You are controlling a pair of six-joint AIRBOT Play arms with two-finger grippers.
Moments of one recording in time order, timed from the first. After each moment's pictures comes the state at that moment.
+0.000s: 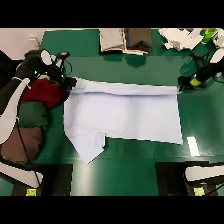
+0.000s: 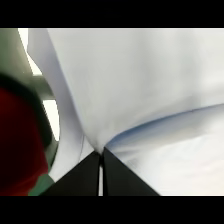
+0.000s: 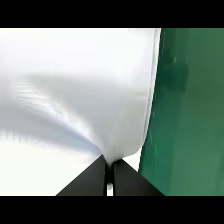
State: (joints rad) left arm -0.15 -1.66 1.54 1.43 -1.25 -1.50; right arm -0.18 -1.54 1.44 -1.42 1.37 1.50
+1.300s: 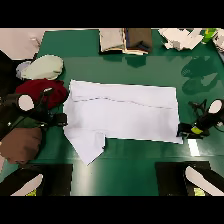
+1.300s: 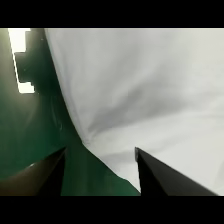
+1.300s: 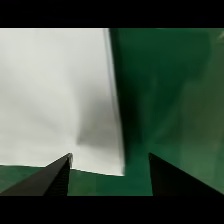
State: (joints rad) left arm -0.16 -0.97 0.75 1.37 -1.21 -1.71; right arm -0.25 -1.03 0.60 -1.47 1.35 1.55
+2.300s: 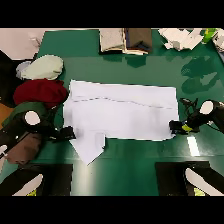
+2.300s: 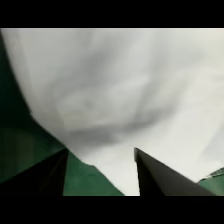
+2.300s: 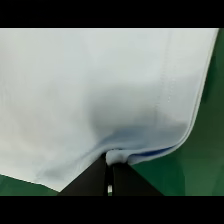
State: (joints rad) left arm -0.16 -0.95 0.47 1.11 -1.11 -1.68; right arm -0.10 -1.01 0.61 -1.41 1.26 1.60
